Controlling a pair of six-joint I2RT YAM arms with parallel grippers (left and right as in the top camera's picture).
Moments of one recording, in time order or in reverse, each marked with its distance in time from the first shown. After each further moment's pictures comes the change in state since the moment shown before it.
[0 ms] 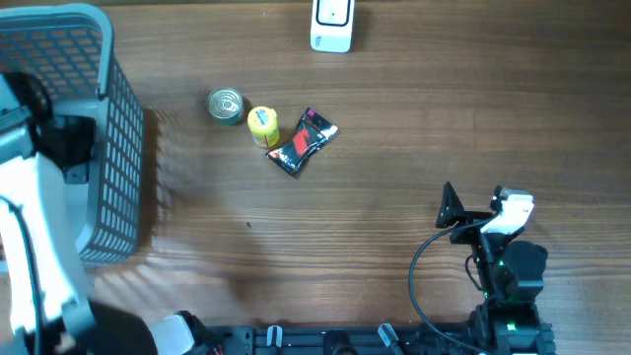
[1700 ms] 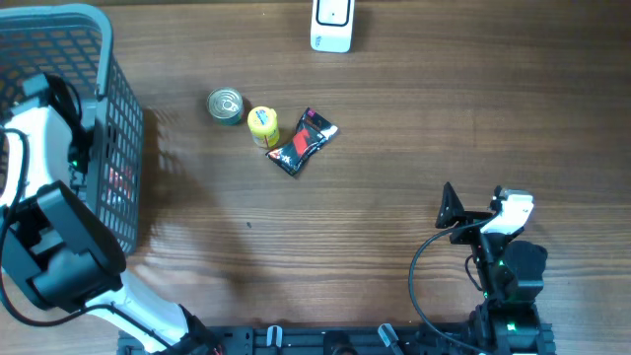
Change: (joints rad) left arm -0.007 0.458 0.060 -0.095 -0.117 -0.042; right arm 0.000 0.000 0.000 -0.003 0.000 0.000
